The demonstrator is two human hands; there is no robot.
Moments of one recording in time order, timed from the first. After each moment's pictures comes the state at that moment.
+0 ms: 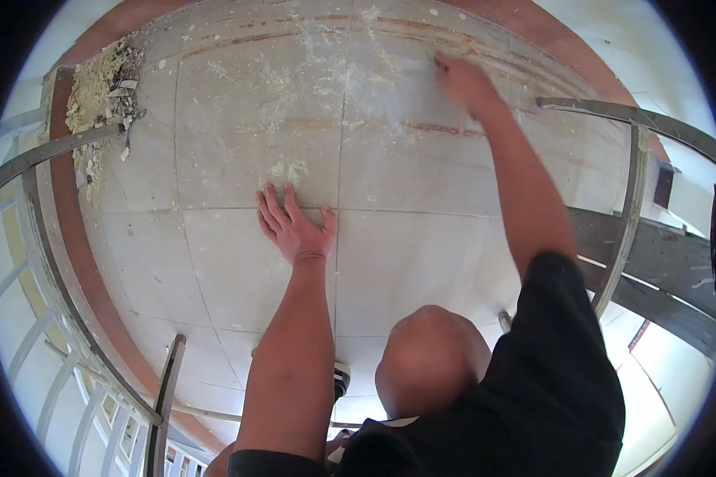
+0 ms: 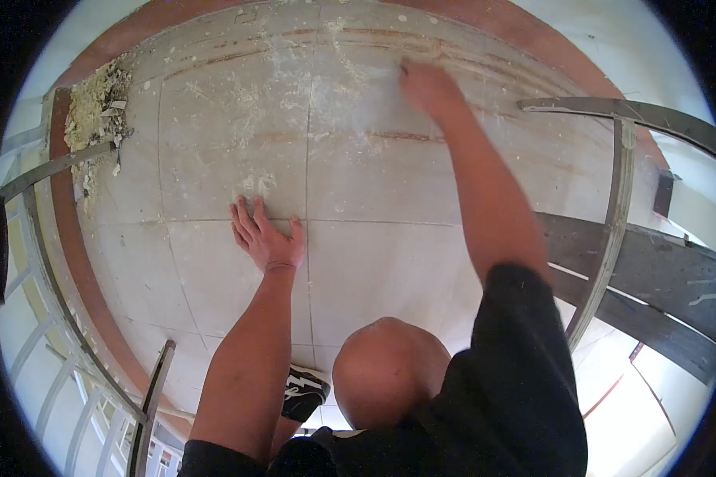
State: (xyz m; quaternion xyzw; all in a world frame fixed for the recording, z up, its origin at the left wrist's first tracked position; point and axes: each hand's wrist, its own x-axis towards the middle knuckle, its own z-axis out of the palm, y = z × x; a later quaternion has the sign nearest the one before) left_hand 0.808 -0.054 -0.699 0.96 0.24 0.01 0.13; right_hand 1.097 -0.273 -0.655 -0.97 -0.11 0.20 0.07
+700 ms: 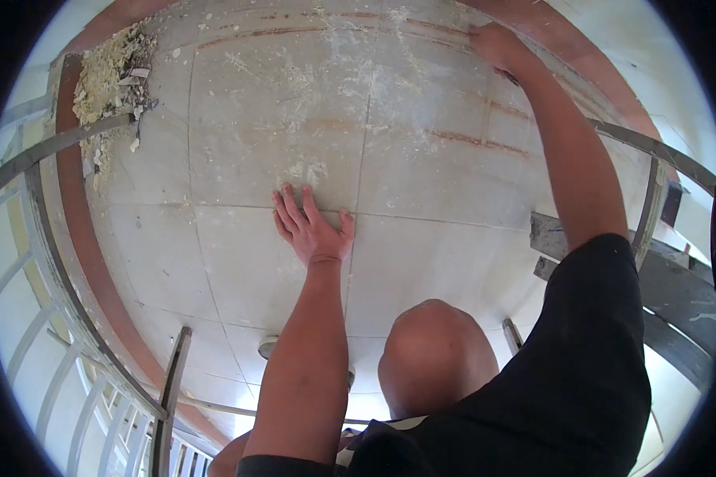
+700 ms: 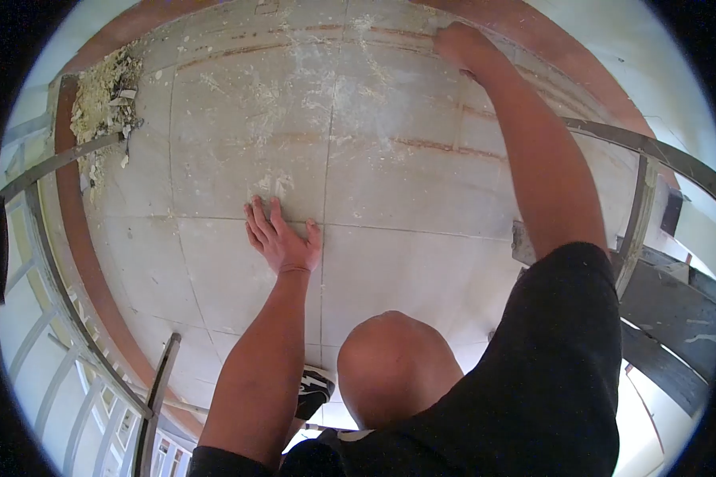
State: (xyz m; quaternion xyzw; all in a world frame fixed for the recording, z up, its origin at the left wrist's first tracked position) left_hand 0.807 -0.052 -0.701 0.96 0.24 -0.01 0.14; right_hand 1.214 -0.287 -0.679 -0.93 -0.28 0.22 -0.05
